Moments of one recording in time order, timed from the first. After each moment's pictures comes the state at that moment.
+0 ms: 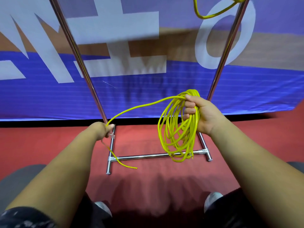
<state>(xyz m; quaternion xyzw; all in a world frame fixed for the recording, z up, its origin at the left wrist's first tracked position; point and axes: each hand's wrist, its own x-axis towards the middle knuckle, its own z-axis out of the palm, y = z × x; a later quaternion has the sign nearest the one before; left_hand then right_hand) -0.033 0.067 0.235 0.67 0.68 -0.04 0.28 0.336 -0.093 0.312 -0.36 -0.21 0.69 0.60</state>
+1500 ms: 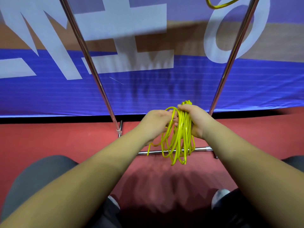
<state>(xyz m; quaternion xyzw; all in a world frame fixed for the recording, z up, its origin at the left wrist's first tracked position) 0.119 -0.058 0.301 0.62 0.45 0.22 0.60 0.292 -0.081 0.275 -0.54 -0.18 0.64 0.51</state>
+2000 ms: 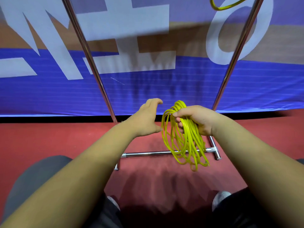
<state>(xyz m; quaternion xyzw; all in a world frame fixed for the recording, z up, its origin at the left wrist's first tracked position) 0.082 -0.008 0.298 0.88 0.41 0.07 0.24 0.299 -0.085 0.305 -0.55 -0.31 0.69 0.36</state>
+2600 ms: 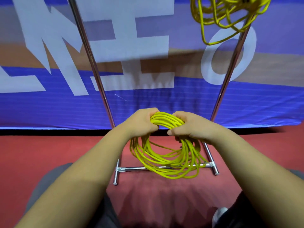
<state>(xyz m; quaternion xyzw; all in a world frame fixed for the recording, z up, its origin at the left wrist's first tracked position) 0.072 -0.002 0.360 0.85 0.38 0.16 0.33 0.280 -0.110 0.374 -0.60 -0.57 0.47 0.31</state>
